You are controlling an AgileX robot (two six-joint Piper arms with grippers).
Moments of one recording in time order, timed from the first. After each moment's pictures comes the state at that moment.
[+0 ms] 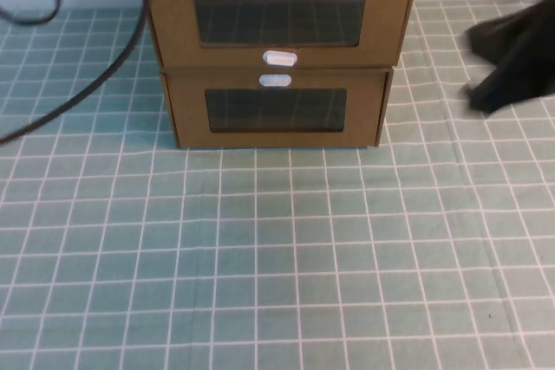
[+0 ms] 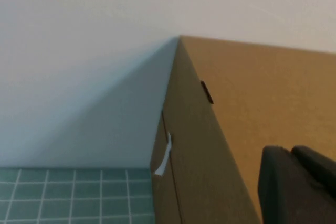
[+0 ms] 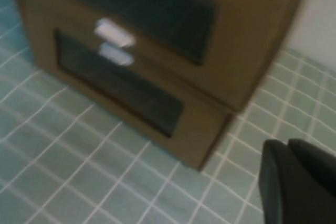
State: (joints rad) right arm 0.40 1.23 -1.09 0.14 0.42 -0.33; left arm -0.22 1.34 -1.24 0.05 0.09 -0.21
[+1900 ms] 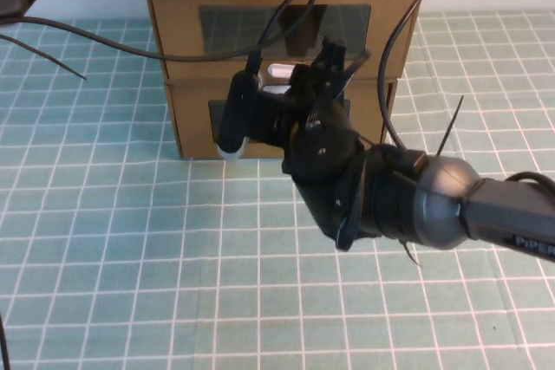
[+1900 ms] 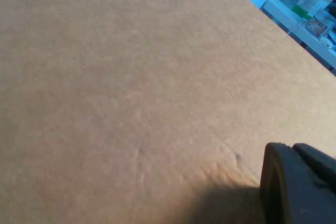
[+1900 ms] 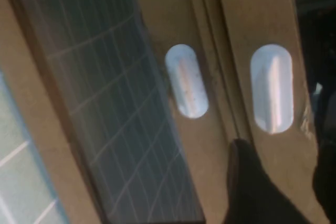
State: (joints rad) right arm 0.88 1.95 -1.41 -1.65 0.70 0.78; left arm -0.30 2.00 -2.02 -0.97 0.89 0.66
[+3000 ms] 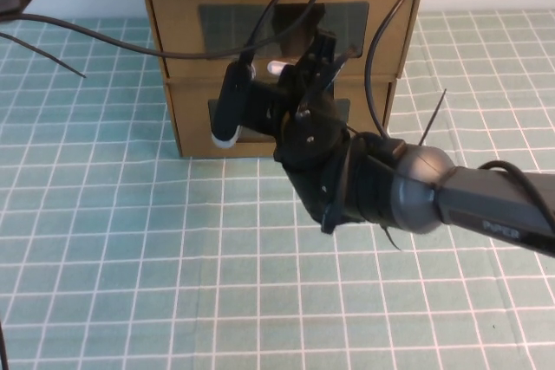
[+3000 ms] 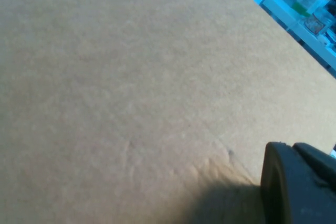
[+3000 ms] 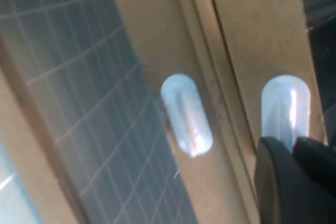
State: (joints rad) right arm 0.85 2.03 -1.51 -1.67 0.68 0.80; left arm -0.30 2.00 -2.02 -0.93 0.91 0.60
